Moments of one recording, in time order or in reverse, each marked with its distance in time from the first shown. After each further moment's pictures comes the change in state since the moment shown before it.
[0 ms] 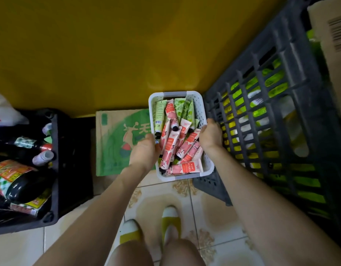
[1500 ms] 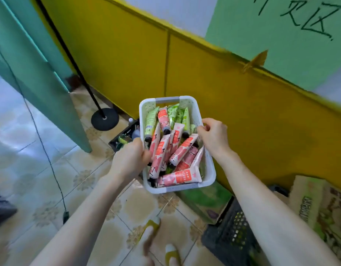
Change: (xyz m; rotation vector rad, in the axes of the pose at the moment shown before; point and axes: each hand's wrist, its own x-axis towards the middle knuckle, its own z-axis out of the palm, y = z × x) left_hand -0.478 0.113 -0.370 -0.125 0.754 -0.557; right_hand -0.342 -0.286 -0.366 0.257 -0.285 -1.148
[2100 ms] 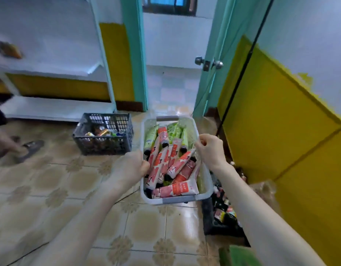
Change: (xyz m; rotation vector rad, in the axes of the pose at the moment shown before) left_hand -0.284 -0.110 -0.120 -0.027 0.452 -0.787; right_hand -0.160 -0.238 0.112 0.101 -0.610 -0.731
